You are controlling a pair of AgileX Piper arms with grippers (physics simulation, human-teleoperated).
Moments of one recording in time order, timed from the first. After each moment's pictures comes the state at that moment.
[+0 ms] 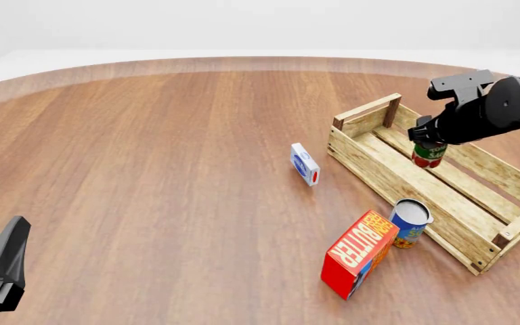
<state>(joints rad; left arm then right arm) 0.00 0.01 0.00 0.00 0.00 -0.05 1.66 -1.12 0.36 -0.20</state>
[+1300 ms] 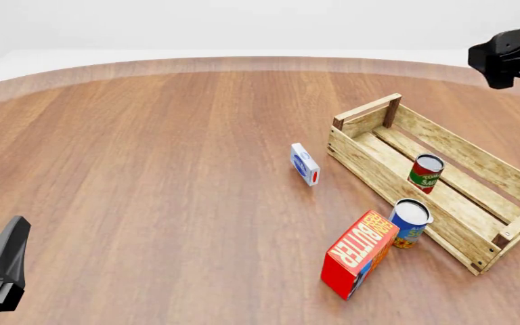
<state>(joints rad) 0.00 0.01 0.00 0.00 0.00 0.03 1.03 -1.06 0.49 -0.18</state>
